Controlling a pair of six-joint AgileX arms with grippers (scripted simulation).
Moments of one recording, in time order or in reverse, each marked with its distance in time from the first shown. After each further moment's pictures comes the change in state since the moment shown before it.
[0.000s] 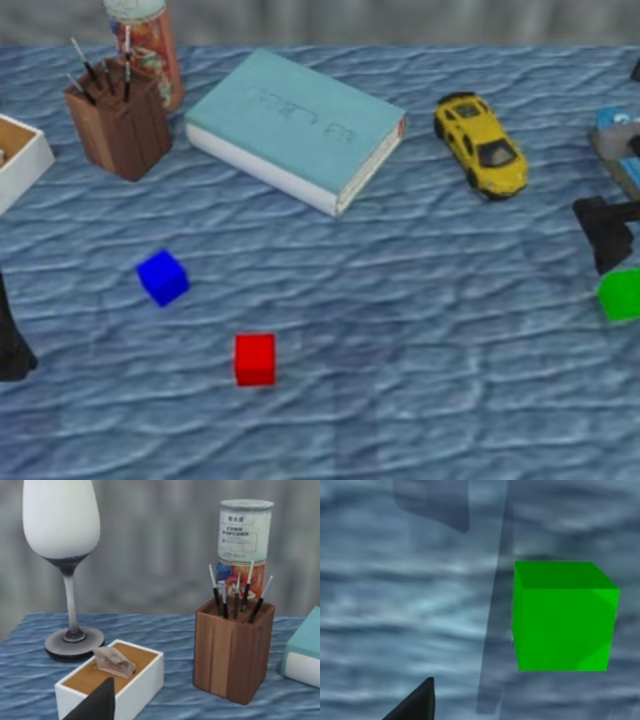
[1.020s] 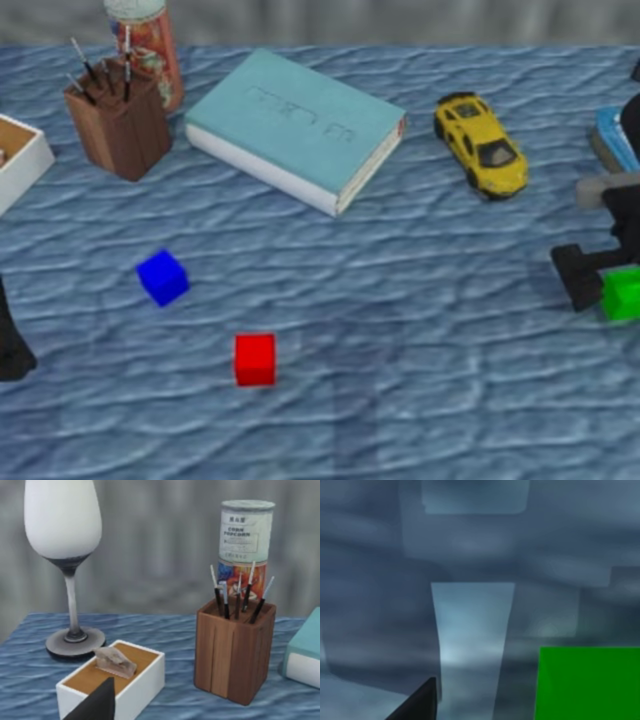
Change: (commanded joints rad) left arm 0.000 0.000 0.000 0.000 0.000 0.000; right arm 0.007 0.136 -0.155 0.289 0.001 0.003
